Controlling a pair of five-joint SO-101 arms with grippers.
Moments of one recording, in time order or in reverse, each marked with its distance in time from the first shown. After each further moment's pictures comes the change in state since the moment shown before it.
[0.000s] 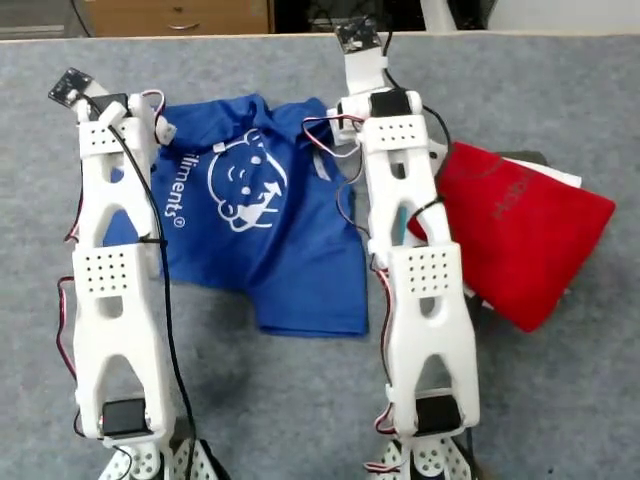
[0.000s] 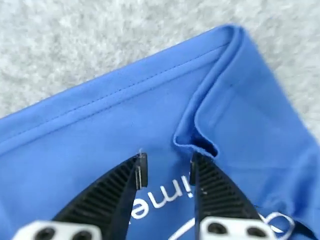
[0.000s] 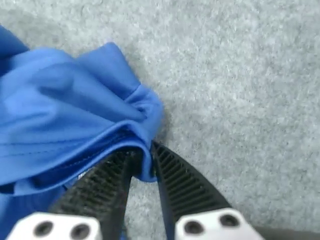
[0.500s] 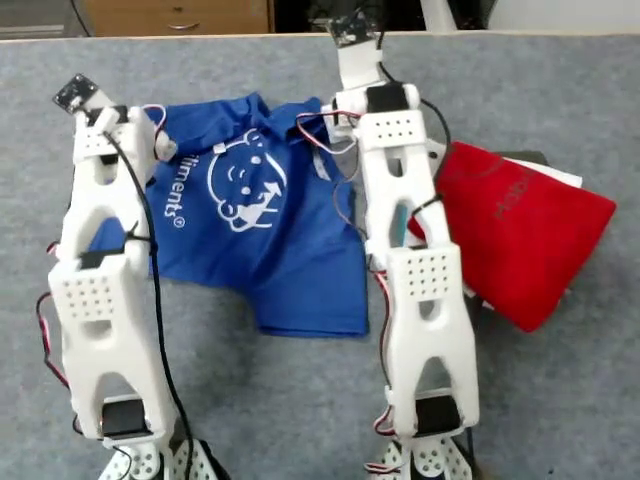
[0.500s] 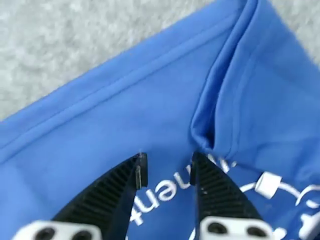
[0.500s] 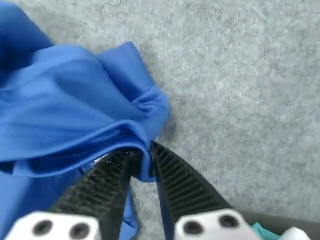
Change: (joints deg) left arm 0.0 -18.6 36.5 -15.4 -6.0; right arm -1.2 -2.5 0.0 4.0 0.0
